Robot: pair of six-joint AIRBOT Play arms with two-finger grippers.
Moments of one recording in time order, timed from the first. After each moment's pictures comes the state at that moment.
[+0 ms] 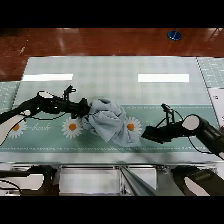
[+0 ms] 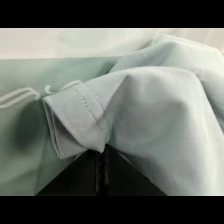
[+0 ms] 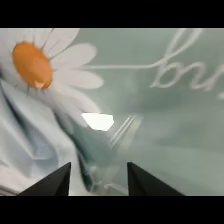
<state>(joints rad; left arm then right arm) -0.10 -1.54 0.79 0.45 -1.00 -1.21 0.25 -0.99 0.44 -0.92 0.99 1.63</state>
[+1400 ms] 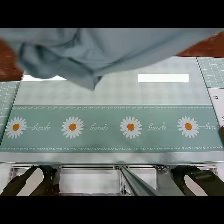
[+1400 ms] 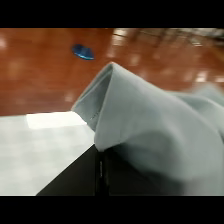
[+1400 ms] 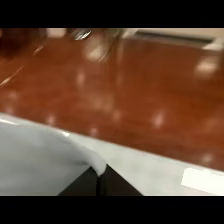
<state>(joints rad) 0.44 -0.92 1.64 0.57 -1.32 -1.27 0.10 -0.85 1.97 -1.39 1.37 1.54</state>
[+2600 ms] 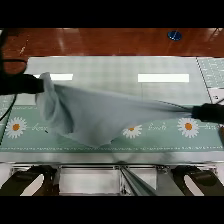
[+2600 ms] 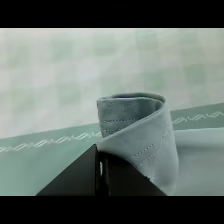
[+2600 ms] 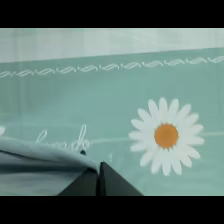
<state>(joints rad) -0.09 -0.92 1.11 1.45 -1.11 -1.51 0.09 -0.65 0.89 -1.66 1.31 1.80</state>
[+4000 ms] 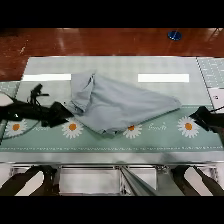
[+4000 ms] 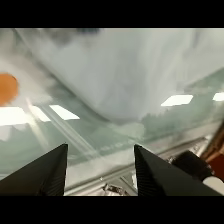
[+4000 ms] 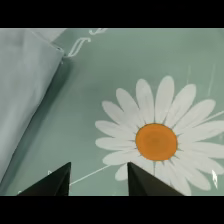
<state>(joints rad) 0.13 -1.00 0.63 0.77 -1.30 -1.51 -0.63 -0.95 0.61 -1.11 1.06 1.45</state>
